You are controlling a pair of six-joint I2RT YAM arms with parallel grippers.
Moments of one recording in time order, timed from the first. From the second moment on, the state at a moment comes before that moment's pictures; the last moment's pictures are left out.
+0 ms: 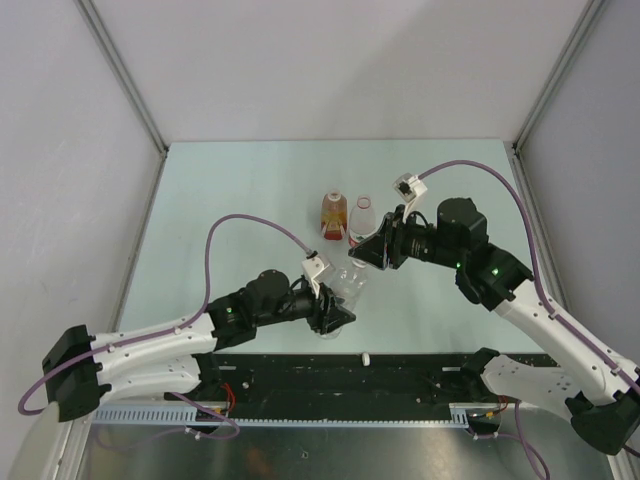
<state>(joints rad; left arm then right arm) -1.07 0.98 0.54 0.16 0.17 -0.37 0.69 0.98 1.04 -0.30 -0.42 0.47</state>
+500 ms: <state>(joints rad) -1.07 0.94 0.53 0.15 0.23 -0.35 0.69 0.93 0.99 -0.21 -0.54 0.36</state>
